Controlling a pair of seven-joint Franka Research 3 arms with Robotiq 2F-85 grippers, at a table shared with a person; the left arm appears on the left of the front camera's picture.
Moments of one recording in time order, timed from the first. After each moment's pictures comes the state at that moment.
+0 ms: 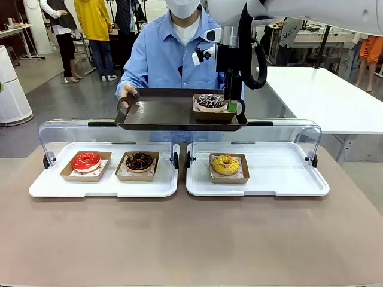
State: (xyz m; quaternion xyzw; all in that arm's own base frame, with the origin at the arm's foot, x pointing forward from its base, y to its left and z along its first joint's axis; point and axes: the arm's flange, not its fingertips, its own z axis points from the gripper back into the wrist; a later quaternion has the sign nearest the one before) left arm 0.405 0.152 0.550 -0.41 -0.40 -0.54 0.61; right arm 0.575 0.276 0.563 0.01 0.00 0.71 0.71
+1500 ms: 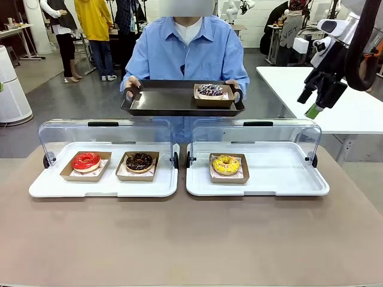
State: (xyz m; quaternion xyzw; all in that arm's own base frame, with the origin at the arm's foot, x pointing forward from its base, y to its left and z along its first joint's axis) left arm 0.405 0.152 0.550 -0.41 -0.40 -0.54 0.62; right arm 0.492 0.034 0.573 0.10 -0.14 0.65 0.74
